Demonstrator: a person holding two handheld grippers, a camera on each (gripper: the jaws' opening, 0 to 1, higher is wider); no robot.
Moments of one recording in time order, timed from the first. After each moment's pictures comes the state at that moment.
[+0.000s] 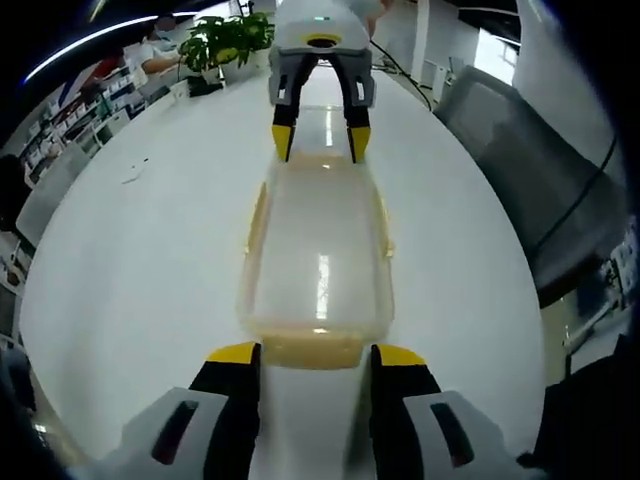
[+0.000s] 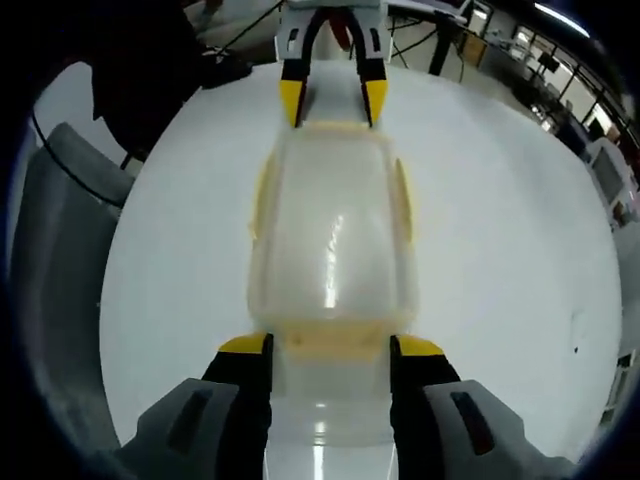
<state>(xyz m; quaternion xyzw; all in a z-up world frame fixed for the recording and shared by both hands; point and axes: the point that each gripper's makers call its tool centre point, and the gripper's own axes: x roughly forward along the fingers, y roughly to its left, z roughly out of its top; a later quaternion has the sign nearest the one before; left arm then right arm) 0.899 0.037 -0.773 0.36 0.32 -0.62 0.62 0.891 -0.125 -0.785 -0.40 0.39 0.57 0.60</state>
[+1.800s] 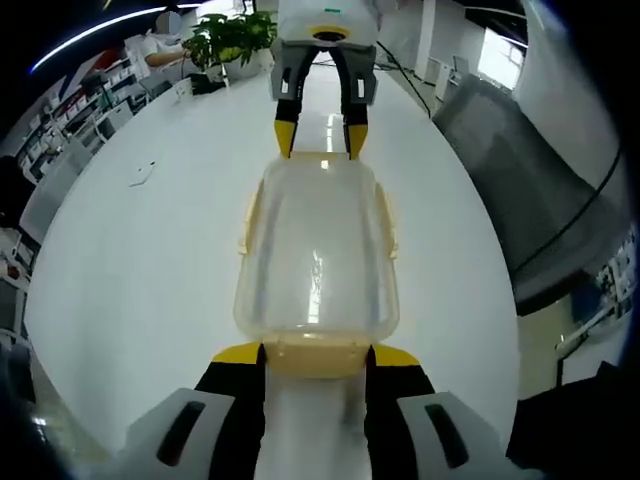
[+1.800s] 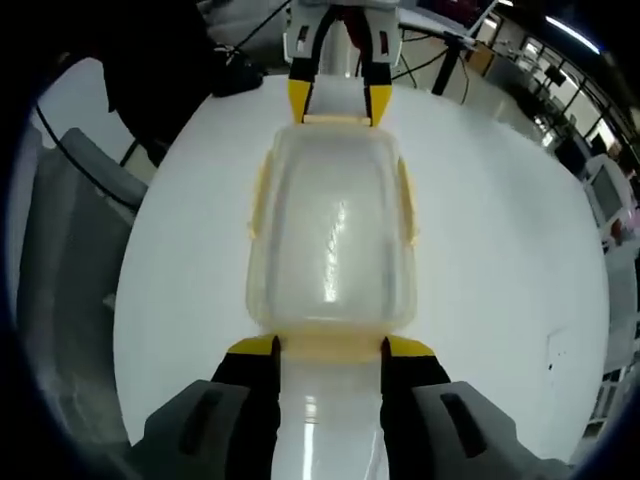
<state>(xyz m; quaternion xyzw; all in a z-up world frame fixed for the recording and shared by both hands) 0.895 0.042 -0.728 0.36 0.34 -0.60 0.62 0.890 -0.117 -0.742 -0.41 0.38 0.58 0.59</state>
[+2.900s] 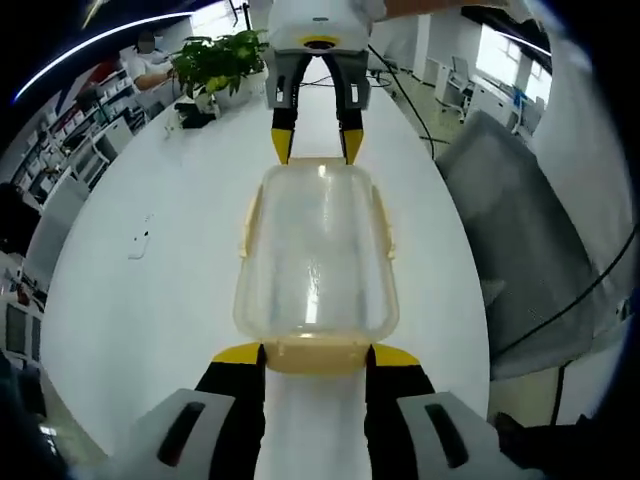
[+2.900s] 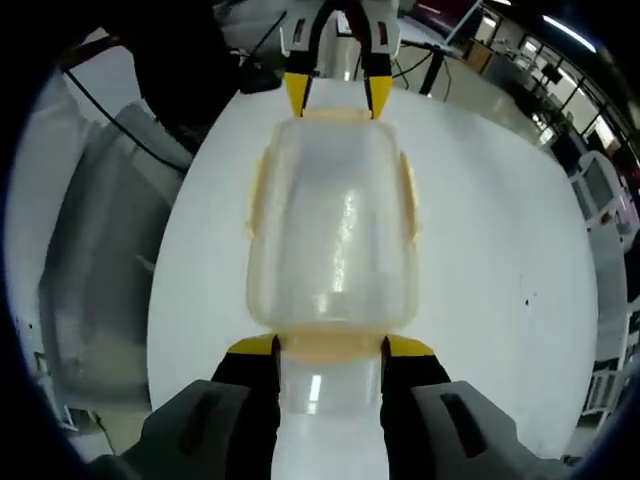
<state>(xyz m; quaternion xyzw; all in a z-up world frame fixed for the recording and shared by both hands) 0.877 -0.074 -0.670 0.37 0.33 -0.61 0.62 0.867 -0.231 -0.688 -0.42 0.38 0.57 0.59</state>
